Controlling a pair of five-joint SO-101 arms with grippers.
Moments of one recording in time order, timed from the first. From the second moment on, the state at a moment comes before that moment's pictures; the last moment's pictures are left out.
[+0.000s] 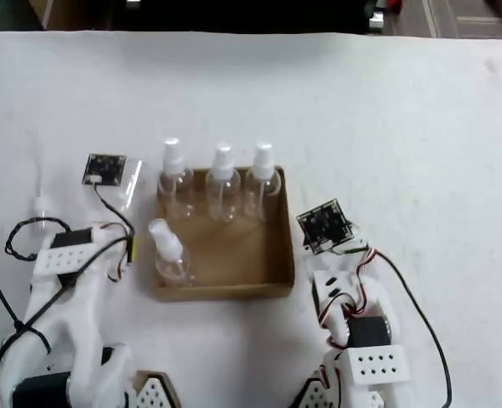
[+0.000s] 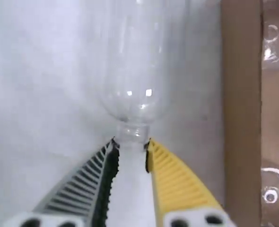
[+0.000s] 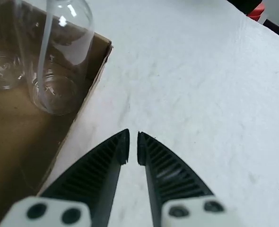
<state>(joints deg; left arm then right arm) -15.3 -27.0 64.0 43.7 -9.1 -8.4 -81.6 95.7 22.8 26.2</state>
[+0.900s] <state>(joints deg) -16.7 -27.1 5.3 100.8 -9.5 -8.4 -81.6 95.7 22.8 26.2</state>
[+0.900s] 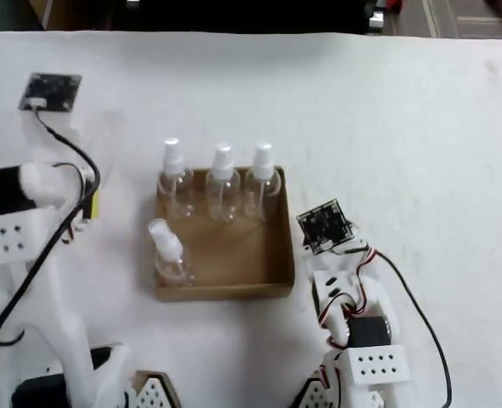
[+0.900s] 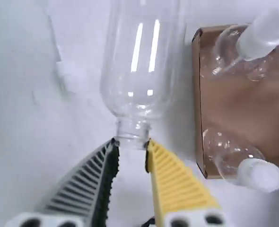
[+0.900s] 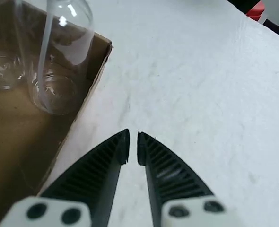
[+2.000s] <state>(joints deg) 26.4 -56.5 13.2 92.8 -27.9 6.9 -101.5 37.7 60.0 -1.4</state>
